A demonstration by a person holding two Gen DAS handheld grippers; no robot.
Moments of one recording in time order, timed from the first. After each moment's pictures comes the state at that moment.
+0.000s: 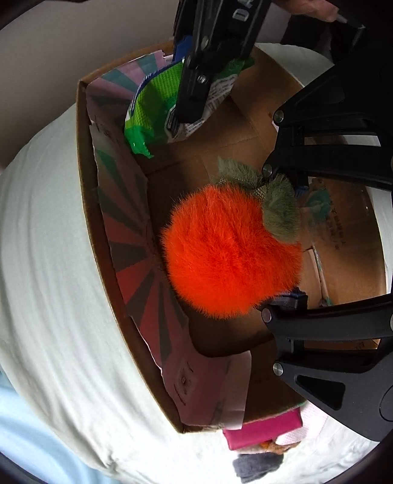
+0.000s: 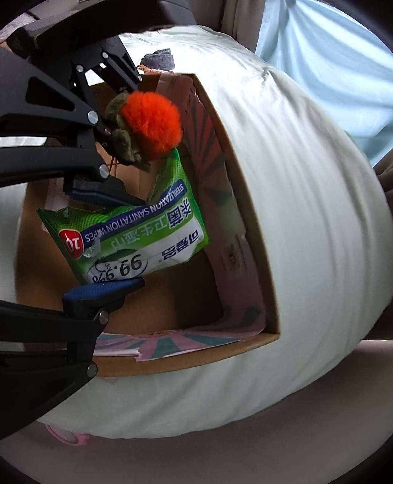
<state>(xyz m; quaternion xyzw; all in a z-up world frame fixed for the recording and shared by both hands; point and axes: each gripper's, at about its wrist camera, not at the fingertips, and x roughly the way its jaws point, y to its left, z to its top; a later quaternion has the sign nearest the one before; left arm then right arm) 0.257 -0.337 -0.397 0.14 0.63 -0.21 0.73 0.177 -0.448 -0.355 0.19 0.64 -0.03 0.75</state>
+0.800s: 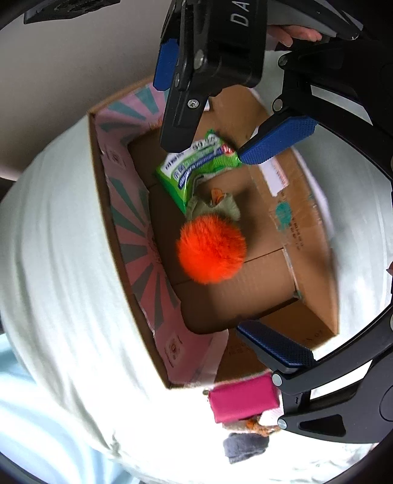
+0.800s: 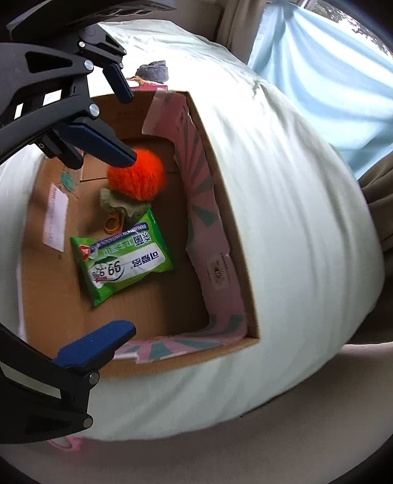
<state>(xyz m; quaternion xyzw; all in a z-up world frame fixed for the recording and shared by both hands) 0.214 -0.328 -0.333 0.14 0.61 -0.20 0.75 0.167 -0.448 -0.328 0.19 0.60 -0.02 0.78</state>
